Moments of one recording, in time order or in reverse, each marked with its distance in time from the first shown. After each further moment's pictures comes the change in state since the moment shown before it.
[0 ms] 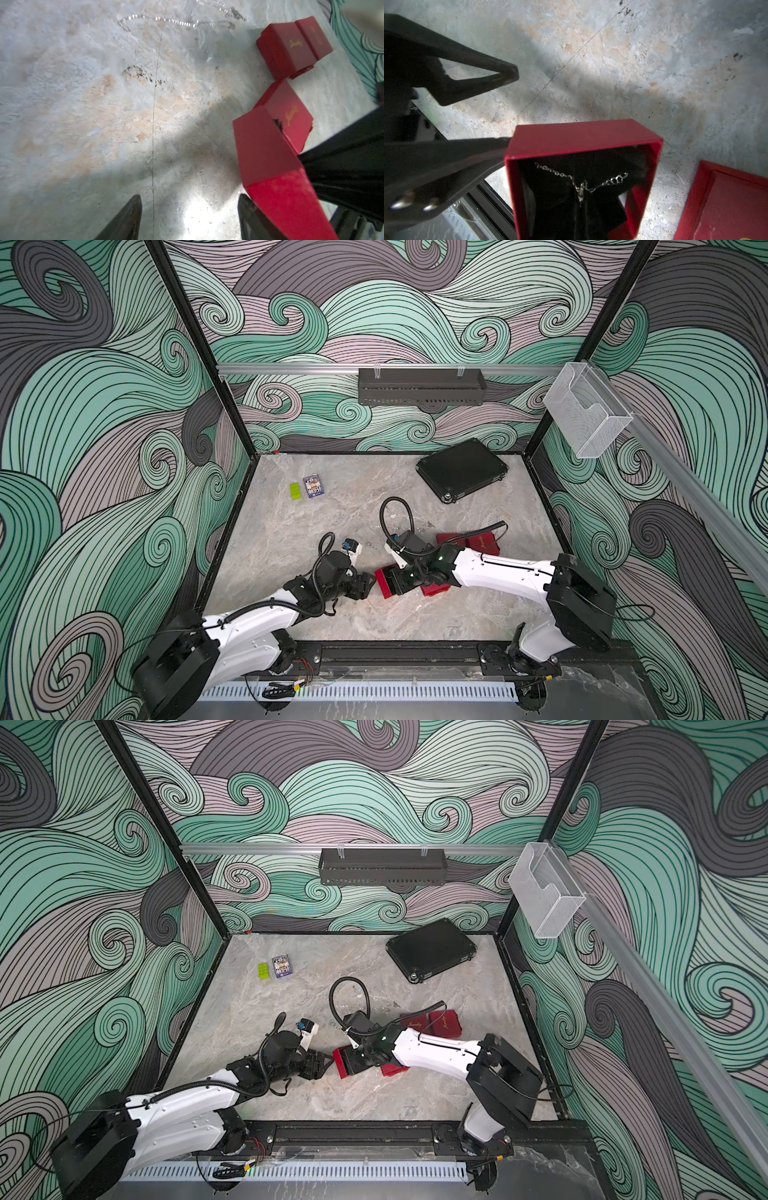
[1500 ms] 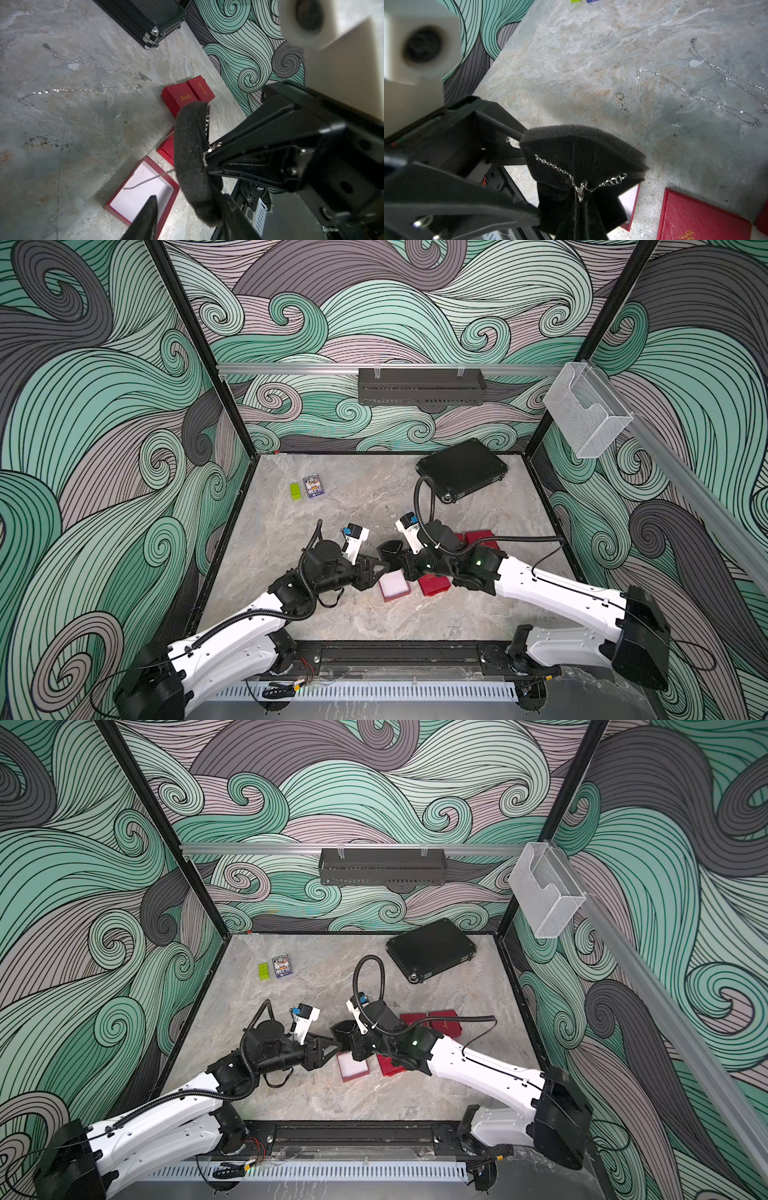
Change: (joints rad) left arm -0.001 -0.111 0.124 0.052 0.274 -0.091; right arm -0.011 -0.330 -0.026 0.089 0.093 -0.043
